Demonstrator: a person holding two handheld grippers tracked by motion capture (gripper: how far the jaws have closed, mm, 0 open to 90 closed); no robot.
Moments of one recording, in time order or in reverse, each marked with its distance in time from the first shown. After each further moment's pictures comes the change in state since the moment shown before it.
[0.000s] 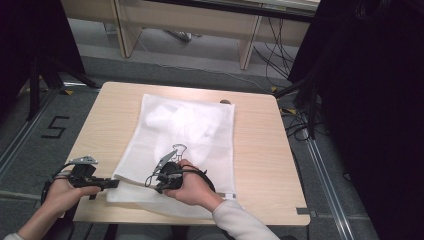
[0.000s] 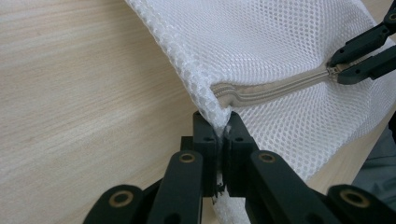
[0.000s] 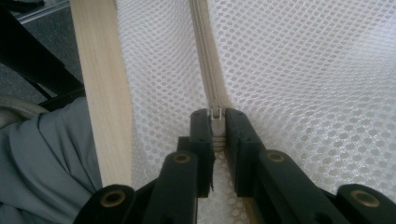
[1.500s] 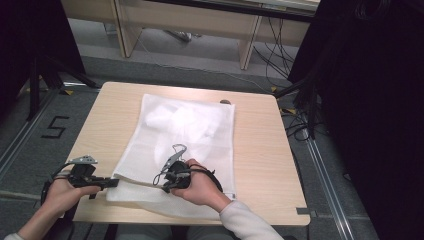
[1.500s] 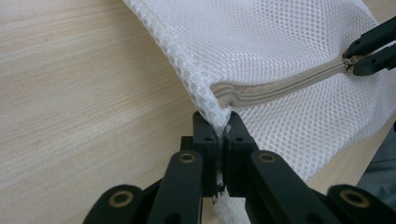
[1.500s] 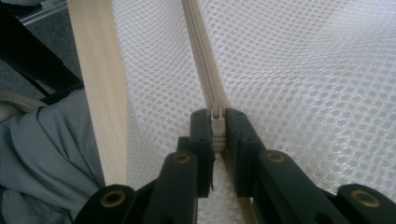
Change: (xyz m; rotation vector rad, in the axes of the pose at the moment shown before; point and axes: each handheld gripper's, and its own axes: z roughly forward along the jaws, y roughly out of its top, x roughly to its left) left arm -0.001 0.001 -0.001 -0.011 0.015 0.010; right arm -0.006 -0.013 -0.015 0.005 -0.003 0.037
